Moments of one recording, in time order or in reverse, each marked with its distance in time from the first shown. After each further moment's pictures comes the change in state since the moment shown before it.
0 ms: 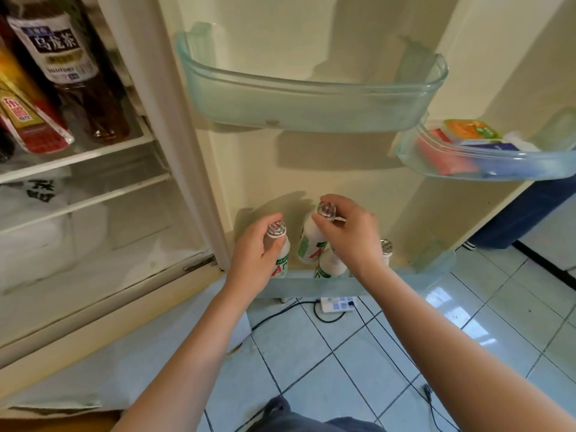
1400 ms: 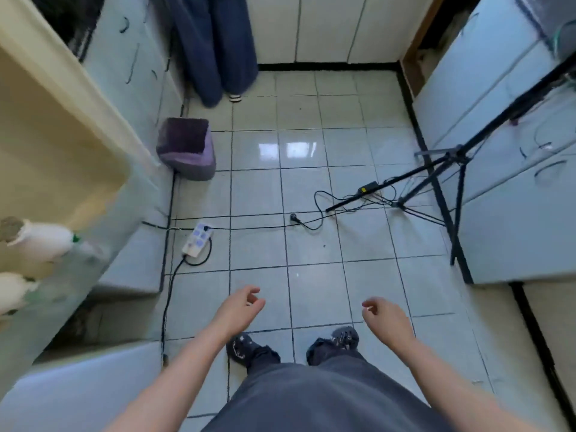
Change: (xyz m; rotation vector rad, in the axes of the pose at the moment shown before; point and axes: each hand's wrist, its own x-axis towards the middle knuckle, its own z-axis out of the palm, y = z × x) left_hand -0.193 -0.025 0.259 0.570 -1.434 -0.096; right_hand -0.465 0.207 -0.129 -0.173 0.159 1.456
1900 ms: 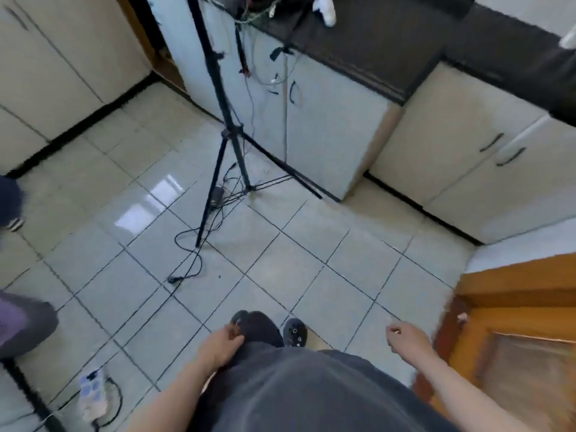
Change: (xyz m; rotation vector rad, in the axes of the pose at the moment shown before) left_hand 0.071 0.204 0.220 0.778 -0.373 0.178; right_hand -0.090 0.333 -0.005 0.597 0.066 0.671
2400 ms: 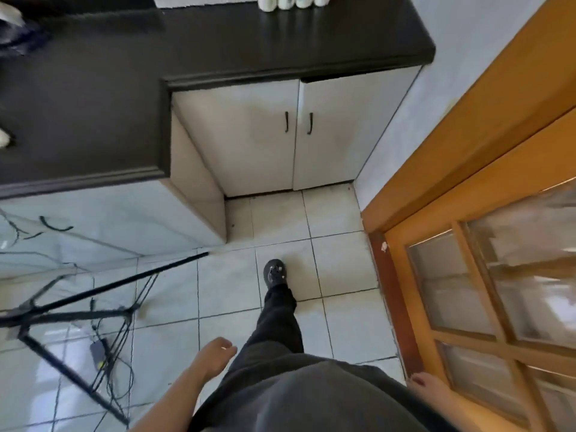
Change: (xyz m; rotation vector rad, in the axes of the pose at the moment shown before) left_hand 0.162 0.346 -0.008 0.592 -0.275 0.238; right_hand 0.020 0.144 -0.019 0.824 0.007 0.636
